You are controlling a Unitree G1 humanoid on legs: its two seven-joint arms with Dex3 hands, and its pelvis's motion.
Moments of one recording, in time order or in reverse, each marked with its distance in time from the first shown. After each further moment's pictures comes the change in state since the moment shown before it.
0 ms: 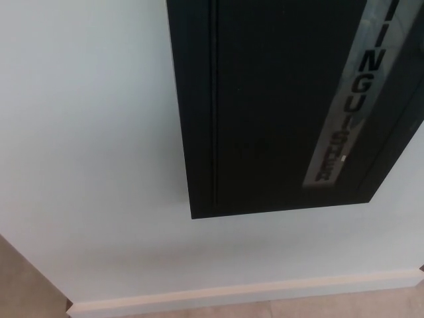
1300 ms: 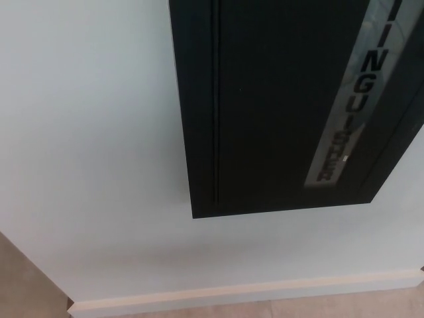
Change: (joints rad) left_arm 0.020 0.006 -0.026 -0.045 -0.007 0.092 0.003; right_arm 0.008 0.012 -0.011 -0.074 0.016 -0.001 0.030
